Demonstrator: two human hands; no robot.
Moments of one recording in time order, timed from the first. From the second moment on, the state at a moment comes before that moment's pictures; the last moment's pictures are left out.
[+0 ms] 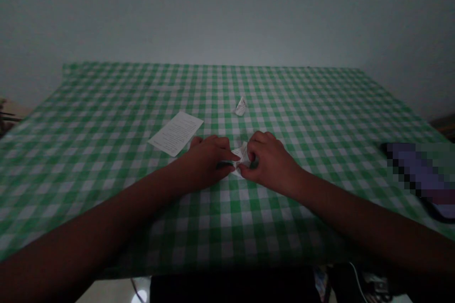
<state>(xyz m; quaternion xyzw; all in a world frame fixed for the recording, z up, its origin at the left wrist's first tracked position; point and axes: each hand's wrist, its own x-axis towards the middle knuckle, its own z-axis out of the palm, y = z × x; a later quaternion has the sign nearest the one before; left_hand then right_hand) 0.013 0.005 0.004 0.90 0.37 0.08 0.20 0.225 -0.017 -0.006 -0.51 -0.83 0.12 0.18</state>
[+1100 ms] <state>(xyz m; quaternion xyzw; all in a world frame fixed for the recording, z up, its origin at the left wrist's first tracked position) 0.017 0.002 0.019 0.90 0.38 0.05 0.21 0.224 -0.021 -0.007 -0.50 -0.83 0.17 0.19</state>
